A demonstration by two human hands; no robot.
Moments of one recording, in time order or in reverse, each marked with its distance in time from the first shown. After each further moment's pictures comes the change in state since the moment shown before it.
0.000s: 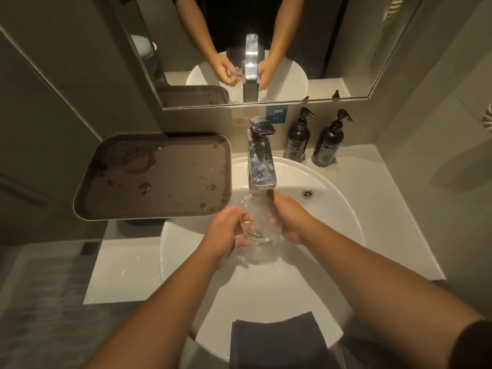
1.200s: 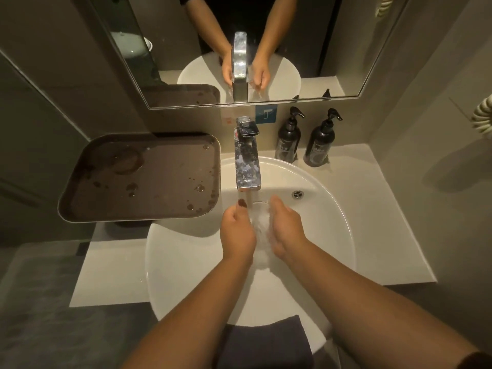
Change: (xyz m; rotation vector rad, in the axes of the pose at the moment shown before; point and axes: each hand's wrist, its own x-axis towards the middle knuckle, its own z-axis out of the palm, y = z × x) left_hand 0.020 -0.028 0.067 0.106 0.505 0.147; right_hand -0.005 0.023 0.001 0.279 0.410 0.017
